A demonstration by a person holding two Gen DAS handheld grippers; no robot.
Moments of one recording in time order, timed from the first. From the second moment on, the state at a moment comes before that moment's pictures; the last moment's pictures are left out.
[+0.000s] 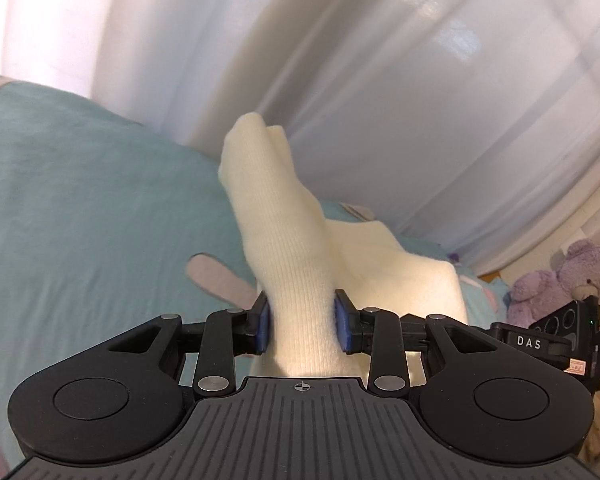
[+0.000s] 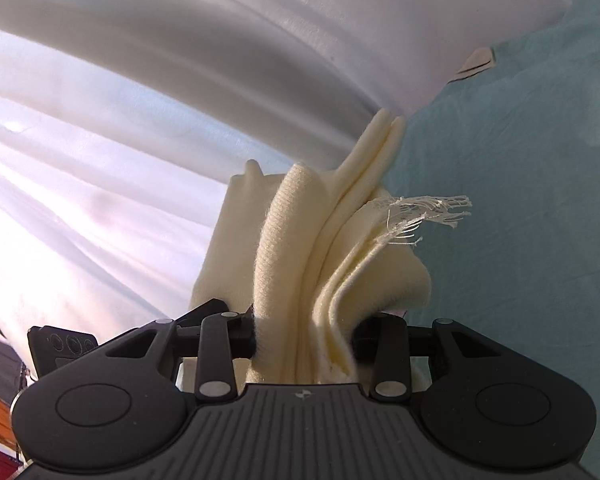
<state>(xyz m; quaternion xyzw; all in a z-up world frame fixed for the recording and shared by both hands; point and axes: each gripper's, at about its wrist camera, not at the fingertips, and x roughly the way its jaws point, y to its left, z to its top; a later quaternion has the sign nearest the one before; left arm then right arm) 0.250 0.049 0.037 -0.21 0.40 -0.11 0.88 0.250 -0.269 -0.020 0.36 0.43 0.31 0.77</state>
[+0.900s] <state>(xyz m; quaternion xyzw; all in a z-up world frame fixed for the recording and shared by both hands) 0.279 0.045 -0.023 -0.06 0.41 0.13 0.90 0.239 -0.116 -0.029 0.04 0.36 0.16 0.92</state>
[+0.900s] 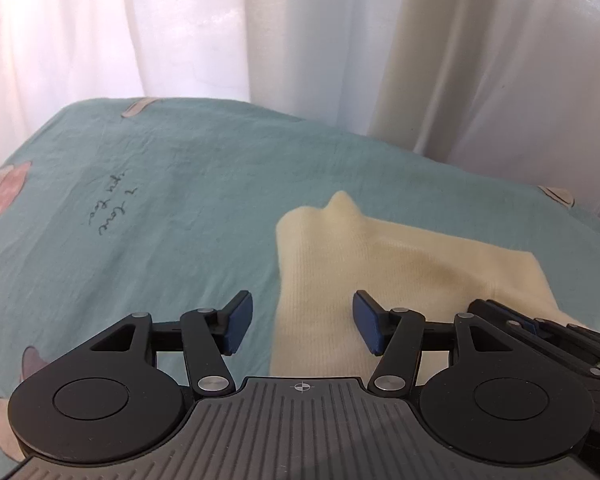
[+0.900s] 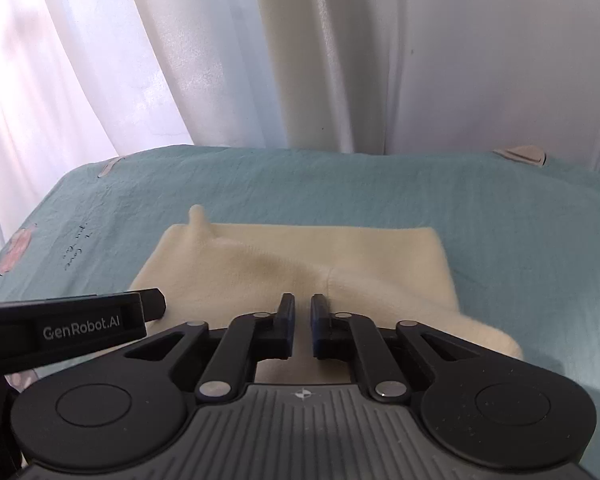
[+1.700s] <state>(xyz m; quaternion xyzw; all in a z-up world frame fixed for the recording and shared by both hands) 0.245 0.061 -0.028 -0.11 0.39 0.09 0.91 0.183 -0.164 -0.031 0.11 0.32 0.13 0.93</state>
